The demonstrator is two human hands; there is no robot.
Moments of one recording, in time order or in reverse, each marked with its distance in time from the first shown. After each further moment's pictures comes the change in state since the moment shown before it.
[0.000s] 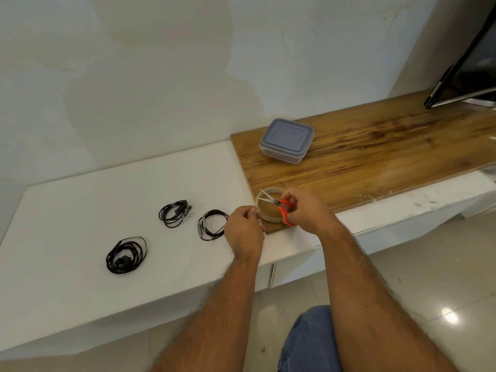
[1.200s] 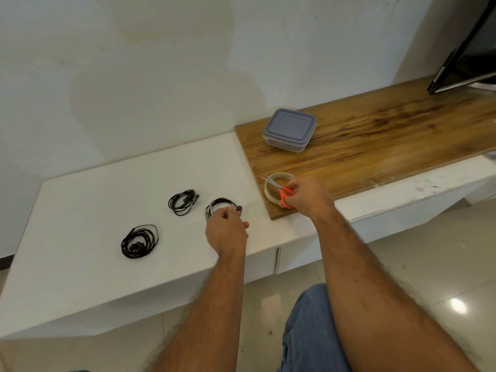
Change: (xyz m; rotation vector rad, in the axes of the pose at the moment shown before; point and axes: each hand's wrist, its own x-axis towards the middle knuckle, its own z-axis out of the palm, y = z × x) left_hand -0.017 0.002 -0.052 -0.070 0.173 -0.157; right_hand -0.005 -0.015 0.004 -0.129 0.083 0.125
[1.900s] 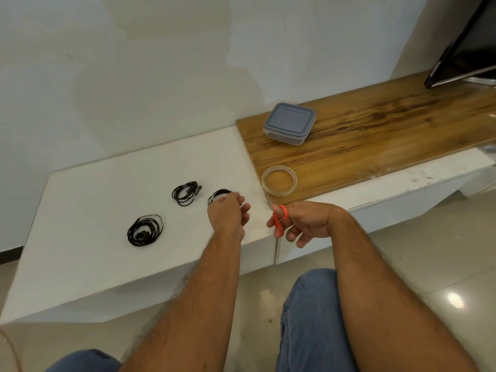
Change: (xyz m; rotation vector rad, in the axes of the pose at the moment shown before) left_hand -0.007 0.030 -0.011 -0.321 -0.155 -0.314; right_hand -0.045 0.012 -0.001 0.564 -0.899 0.145
